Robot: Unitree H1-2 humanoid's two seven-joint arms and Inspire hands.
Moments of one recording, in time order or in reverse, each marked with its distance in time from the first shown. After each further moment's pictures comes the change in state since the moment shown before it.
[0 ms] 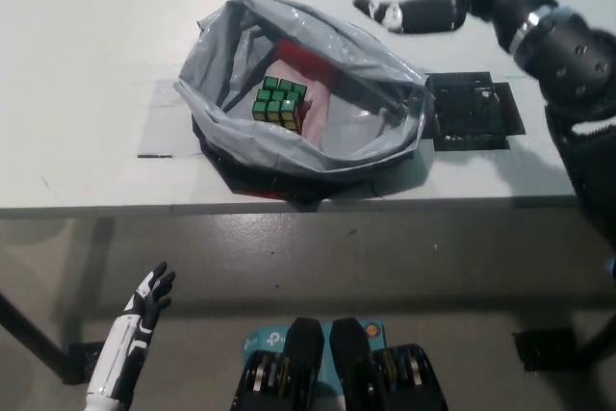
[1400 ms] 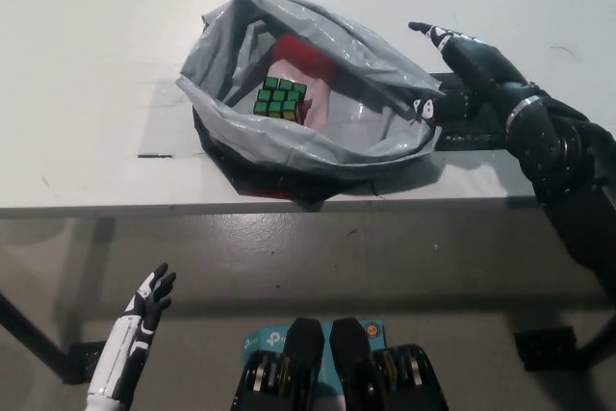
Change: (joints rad) left_arm 0.000 0.000 -0.001 0.002 0.010 -0.002 0.000; right_arm 0.073 -0.003 0.103 0.304 -0.271 -0.056 -0.175
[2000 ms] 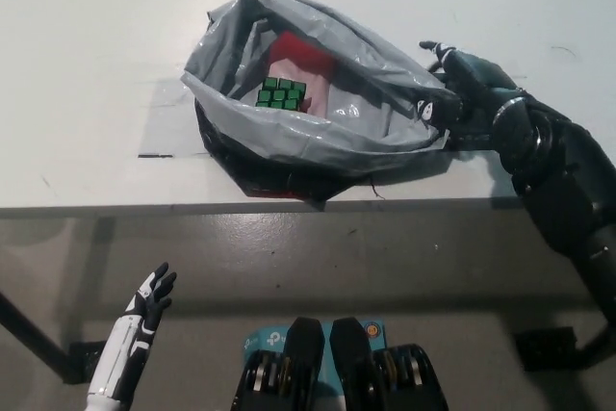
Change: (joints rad) left_arm -0.002 0.000 0.000 -0.001 0.006 0.000 0.000; right_arm -0.074 0.059 -0.010 0.216 -0.009 0.113 0.004
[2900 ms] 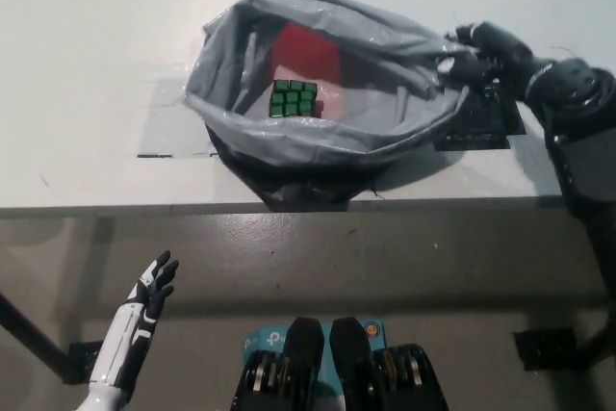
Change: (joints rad) left_arm -0.029 0.000 0.000 0.002 -0.001 -0.001 0.000; right_arm -0.044 0.022 -0.328 -0.088 0.315 0.185 0.169
